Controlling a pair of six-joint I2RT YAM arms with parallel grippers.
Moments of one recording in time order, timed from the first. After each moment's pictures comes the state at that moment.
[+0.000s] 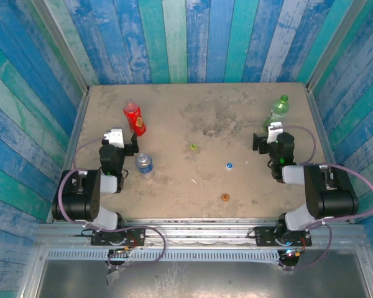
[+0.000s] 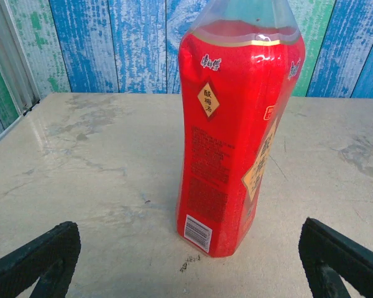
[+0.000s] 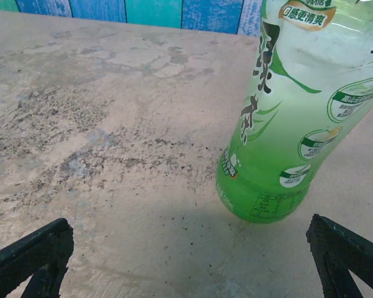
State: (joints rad) left arm 0.02 1.48 0.26 1.08 0.04 -0.02; right arm 0.05 1.52 0.40 0.73 0.00 -0.08
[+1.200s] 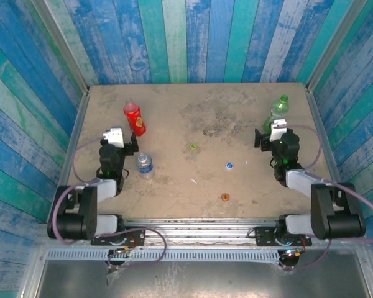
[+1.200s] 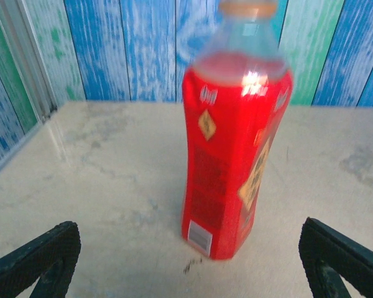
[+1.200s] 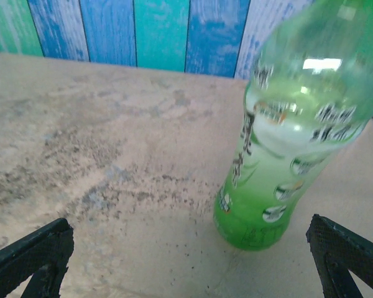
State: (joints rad) left arm -0.03 1.27 0.26 0.89 -0.06 -0.02; right arm 0.07 1.30 0.40 0.64 -0.01 -0.09
